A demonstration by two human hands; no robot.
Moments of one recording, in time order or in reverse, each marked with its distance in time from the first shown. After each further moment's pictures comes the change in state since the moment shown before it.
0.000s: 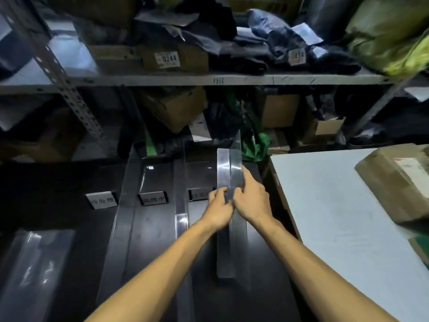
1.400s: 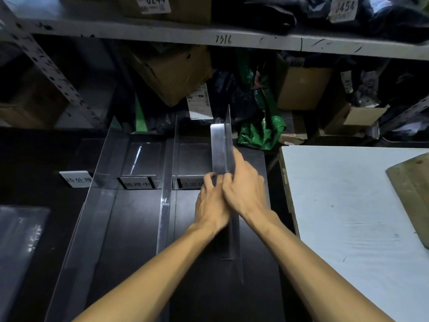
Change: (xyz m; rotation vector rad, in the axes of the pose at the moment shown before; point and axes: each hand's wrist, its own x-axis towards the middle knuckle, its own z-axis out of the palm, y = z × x) left_hand 0.033 0.001 0.029 0.307 0.311 -0.022; right_hand 0.058 0.019 0.017 -0.145 -0.081 -0.167
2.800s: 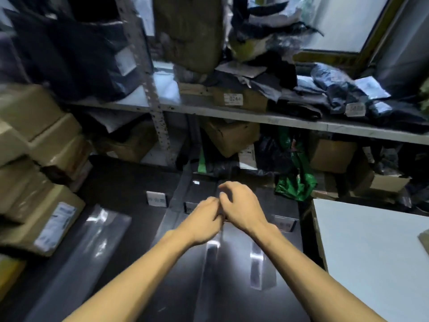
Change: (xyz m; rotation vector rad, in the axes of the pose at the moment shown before) left_hand -0.086 -0.026 -0.175 0.113 0.011 0.215; right_hand -0.050 -0.128 -0.016 -0.006 -0.132 -0.411
